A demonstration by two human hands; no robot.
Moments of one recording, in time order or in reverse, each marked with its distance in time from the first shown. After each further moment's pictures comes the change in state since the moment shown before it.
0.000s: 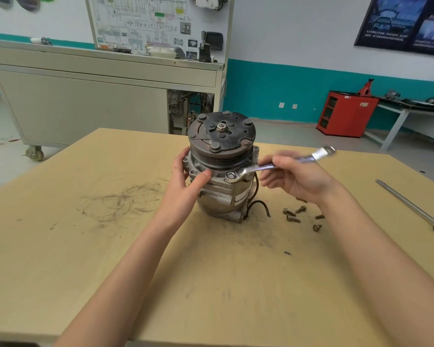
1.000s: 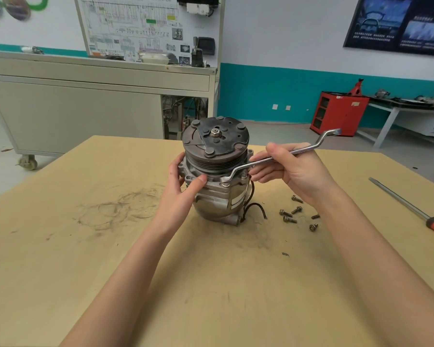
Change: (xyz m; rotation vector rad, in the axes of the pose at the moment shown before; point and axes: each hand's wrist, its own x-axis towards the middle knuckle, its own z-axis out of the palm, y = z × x) left_hand 0.004 -0.005 -0.001 0.025 0.009 0.020; right_hand -0.005 -0.017 0.023 -0.187 0.182 -0.164
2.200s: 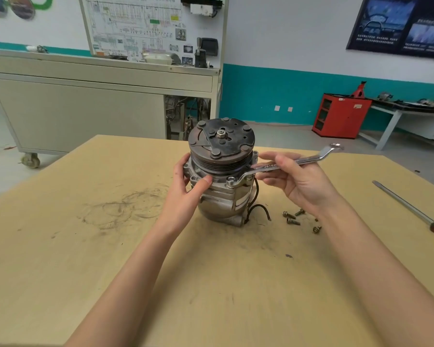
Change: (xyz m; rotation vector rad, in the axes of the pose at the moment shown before) left_hand -0.004 0.008 0.000 0.002 -0.015 -0.030; right_hand -0.006 0.018 -0.003 0.318 0.009 0.070
